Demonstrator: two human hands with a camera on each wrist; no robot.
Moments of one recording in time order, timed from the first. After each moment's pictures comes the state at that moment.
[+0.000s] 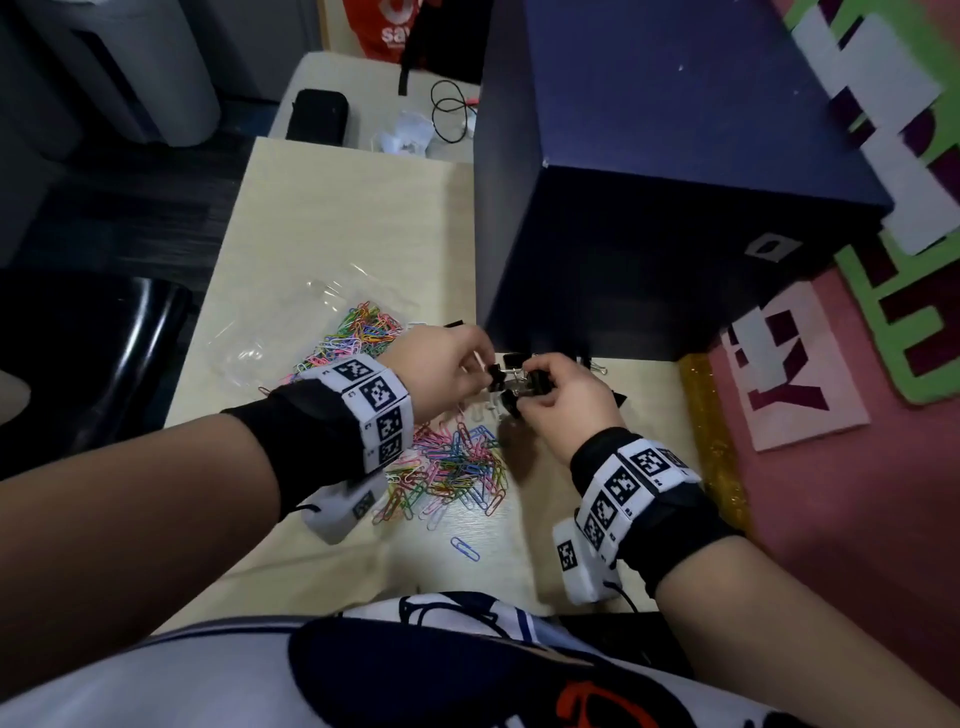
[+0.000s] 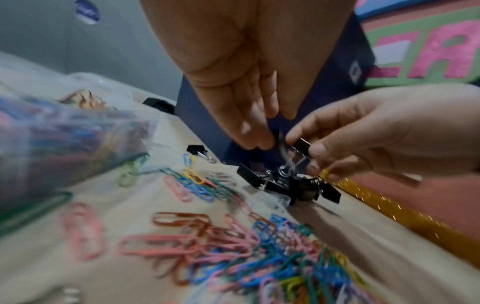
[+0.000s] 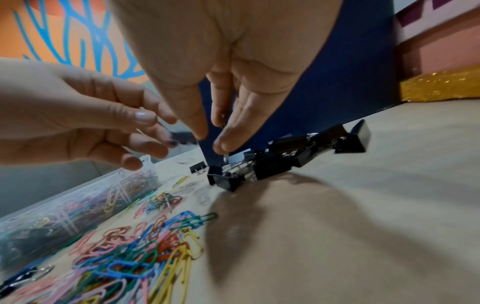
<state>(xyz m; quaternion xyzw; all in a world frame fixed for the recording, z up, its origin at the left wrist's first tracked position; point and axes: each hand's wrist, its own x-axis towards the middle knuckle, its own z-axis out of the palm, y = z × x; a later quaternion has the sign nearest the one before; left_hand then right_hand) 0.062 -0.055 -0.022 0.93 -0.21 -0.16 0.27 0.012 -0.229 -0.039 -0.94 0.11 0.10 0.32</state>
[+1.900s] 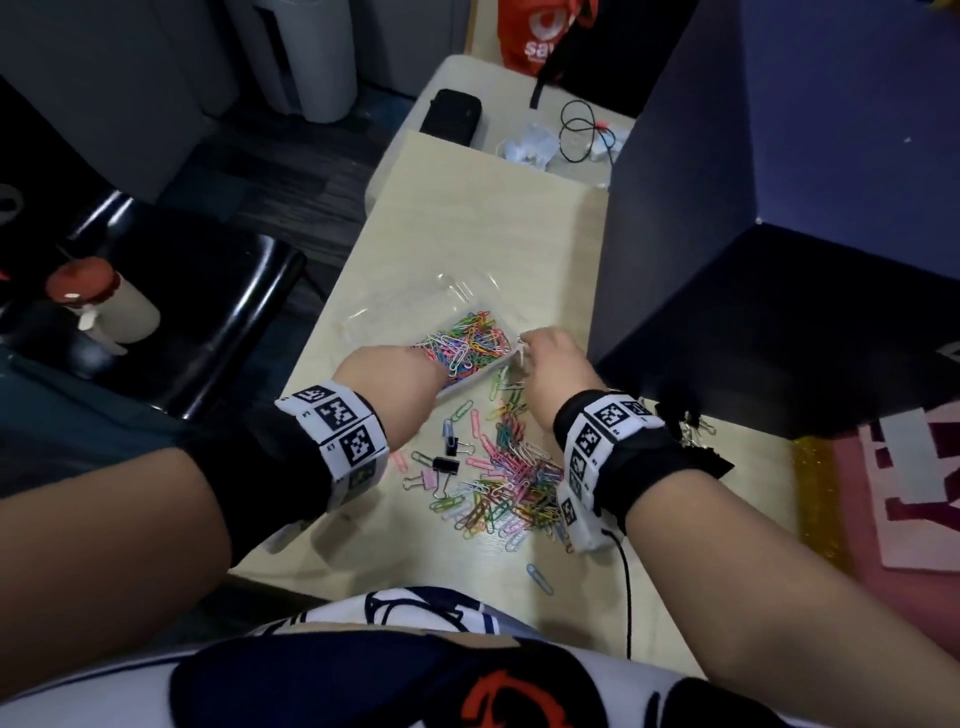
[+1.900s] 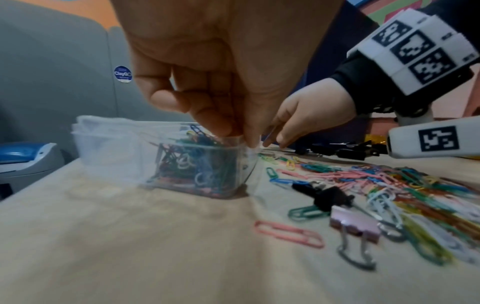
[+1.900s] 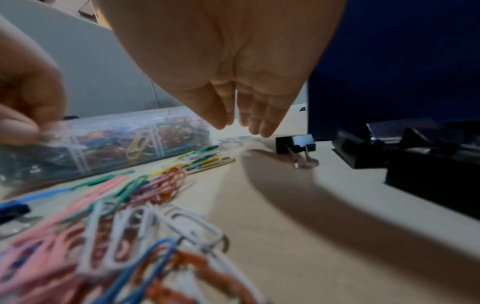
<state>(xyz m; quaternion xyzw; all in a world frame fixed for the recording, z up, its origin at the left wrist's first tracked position) 0.039 0.064 -0.039 0.98 -0.14 -0.17 -0.03 0.083 -0.120 -0.051 -0.96 -0.06 0.20 0.17</state>
